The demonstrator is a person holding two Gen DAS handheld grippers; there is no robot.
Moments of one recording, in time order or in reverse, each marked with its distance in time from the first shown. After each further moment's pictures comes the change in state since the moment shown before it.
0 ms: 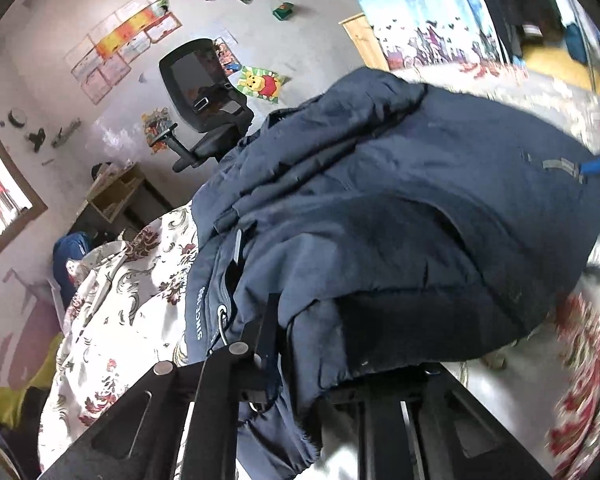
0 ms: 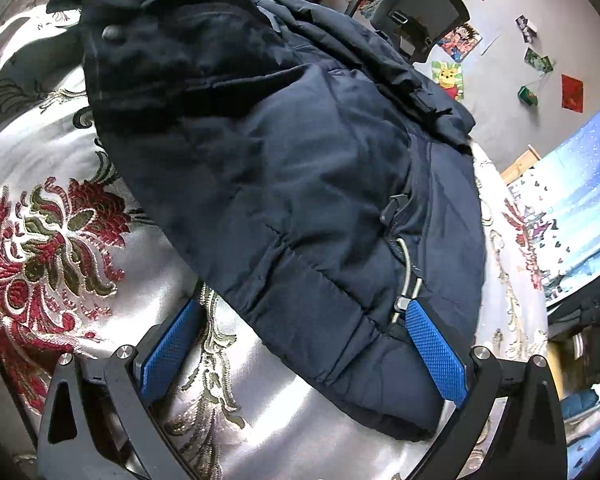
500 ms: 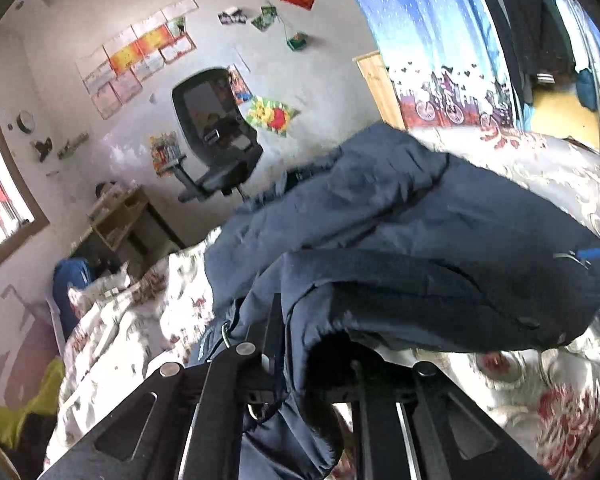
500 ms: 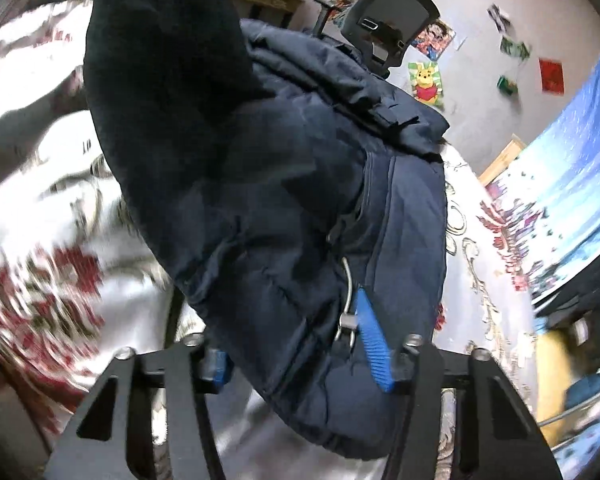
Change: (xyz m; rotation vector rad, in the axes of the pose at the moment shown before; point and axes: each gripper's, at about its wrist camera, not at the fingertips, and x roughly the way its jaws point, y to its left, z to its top) left arm -0.008 0.028 0.072 -0.041 -0.121 0.006; right arm -0.013 -0.052 0.024 0.150 -0.061 0.059
